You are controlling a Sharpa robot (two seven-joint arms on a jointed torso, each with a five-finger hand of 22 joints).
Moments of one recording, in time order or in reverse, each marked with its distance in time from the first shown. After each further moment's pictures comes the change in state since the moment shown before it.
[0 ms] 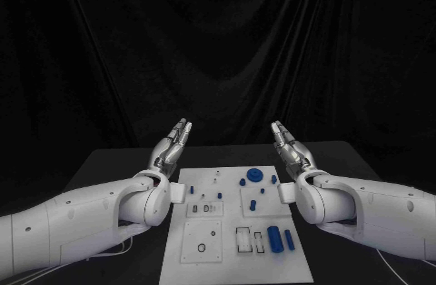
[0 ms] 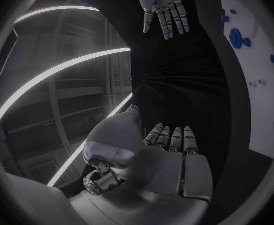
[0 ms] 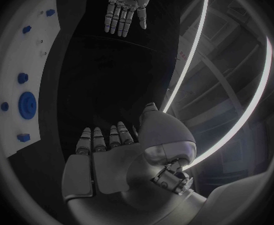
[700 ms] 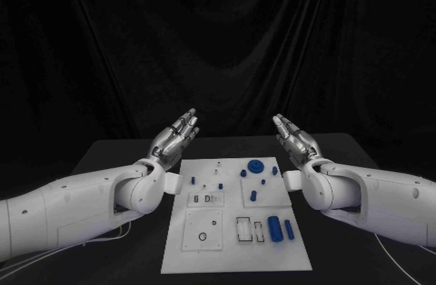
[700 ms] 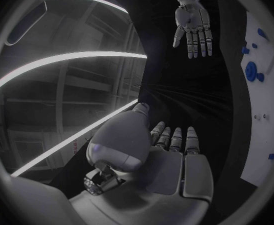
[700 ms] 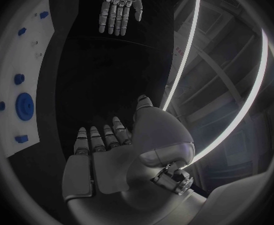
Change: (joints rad) left arm 0.026 -0.034 -0.035 -0.019 0.056 0.312 0.040; left_hand 0.302 -0.035 0.058 -0.029 0.365 0.044 0.042 0.010 0.005 0.000 0.088 0.000 0.000 0.001 0.045 0.000 0.000 0.058 0.000 0.127 0.000 0.000; right arm 0.007 -0.011 -0.001 -0.044 0.036 0.110 0.008; right_hand 0.226 -0.048 0.042 -0.039 0.194 0.119 0.133 0.044 0.021 0.011 0.192 0.056 0.013 0.027 0.096 0.036 0.021 -0.054 0.014 0.125 0.007 0.007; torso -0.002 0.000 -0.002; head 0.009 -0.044
